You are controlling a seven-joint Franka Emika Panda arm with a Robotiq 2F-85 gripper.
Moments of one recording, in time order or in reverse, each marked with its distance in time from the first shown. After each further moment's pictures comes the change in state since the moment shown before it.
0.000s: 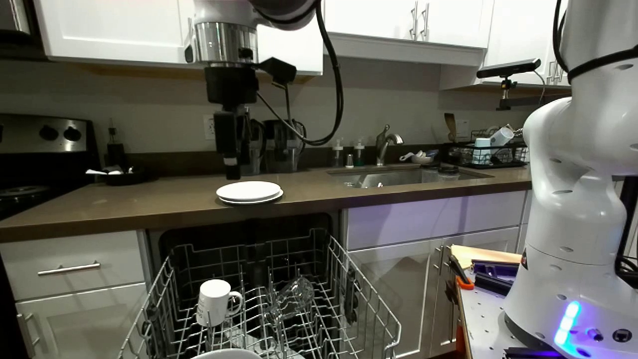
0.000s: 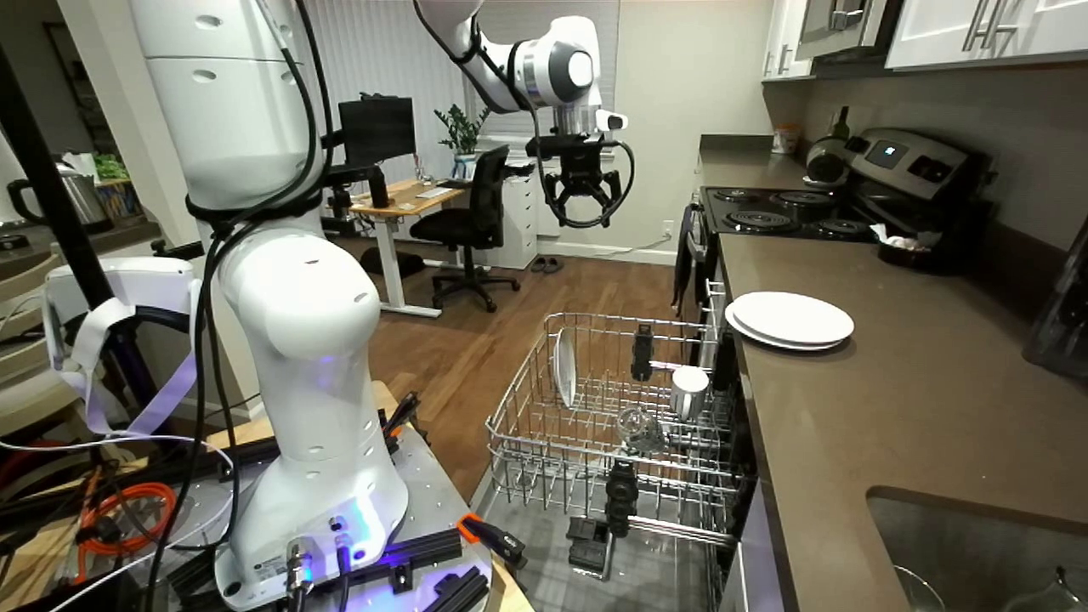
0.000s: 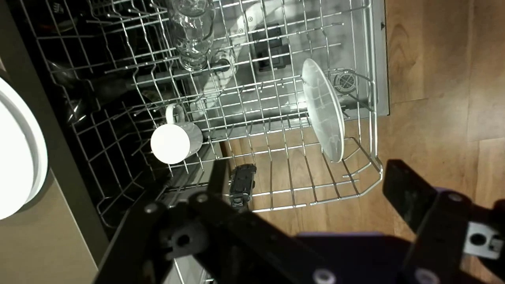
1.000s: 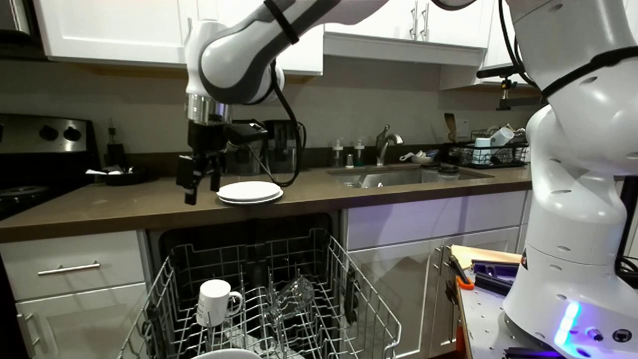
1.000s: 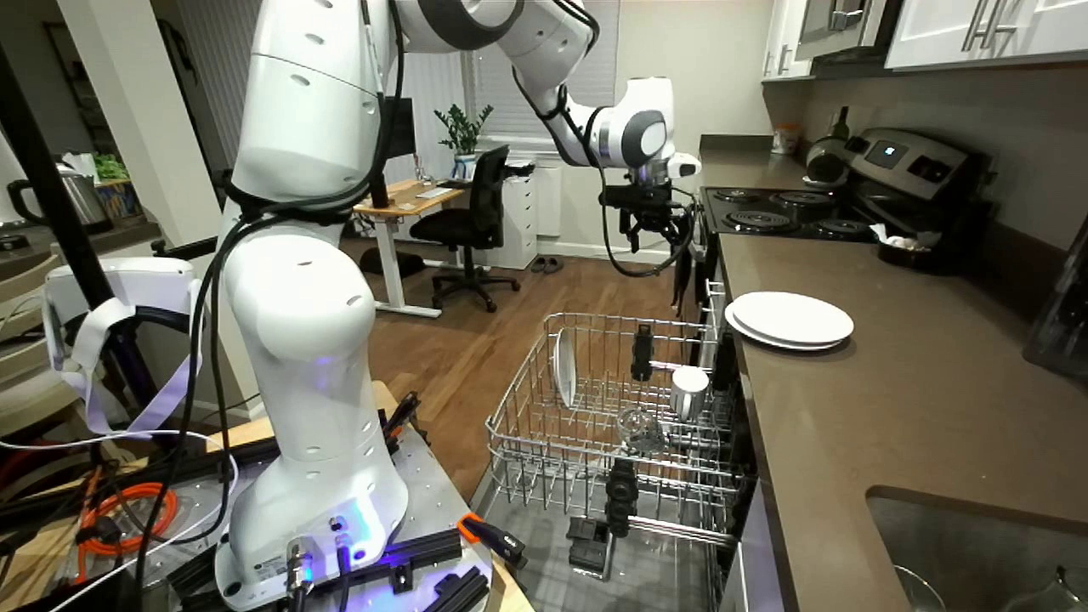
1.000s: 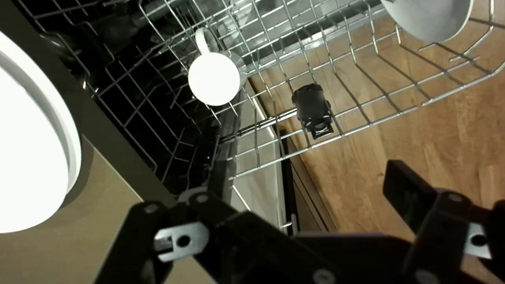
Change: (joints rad) arm -0.057 0.362 -0.118 0.229 0.044 0.327 0.064
